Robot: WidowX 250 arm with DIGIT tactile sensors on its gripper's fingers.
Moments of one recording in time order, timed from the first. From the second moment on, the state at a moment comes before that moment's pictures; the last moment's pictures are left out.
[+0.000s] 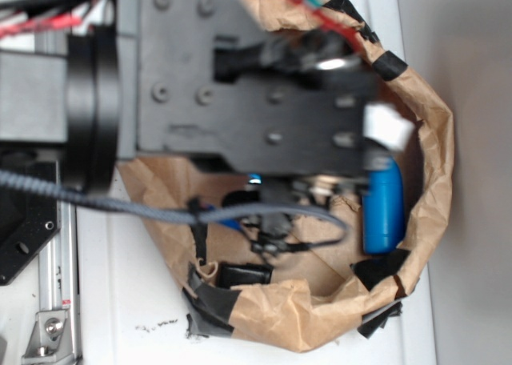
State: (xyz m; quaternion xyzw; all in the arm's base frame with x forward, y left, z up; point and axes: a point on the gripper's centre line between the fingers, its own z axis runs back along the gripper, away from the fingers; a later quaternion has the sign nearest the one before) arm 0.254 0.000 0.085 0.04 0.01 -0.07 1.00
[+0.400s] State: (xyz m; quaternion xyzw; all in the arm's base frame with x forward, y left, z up) arm 0.261 0.000 0.068 0.03 0.00 -0.06 1.00
